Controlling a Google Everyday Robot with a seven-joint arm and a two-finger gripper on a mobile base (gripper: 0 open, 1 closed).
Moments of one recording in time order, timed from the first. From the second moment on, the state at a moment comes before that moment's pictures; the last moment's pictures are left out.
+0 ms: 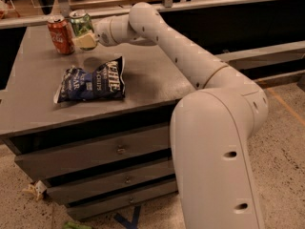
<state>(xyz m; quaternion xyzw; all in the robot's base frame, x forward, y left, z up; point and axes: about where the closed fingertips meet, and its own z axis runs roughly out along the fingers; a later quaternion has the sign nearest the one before) 0.814 0.221 0.884 -0.47 0.65 0.32 0.51</state>
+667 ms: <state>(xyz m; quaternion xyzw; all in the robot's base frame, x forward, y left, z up) 0.816 0.236 0.862 -0.47 0.65 0.33 0.49</state>
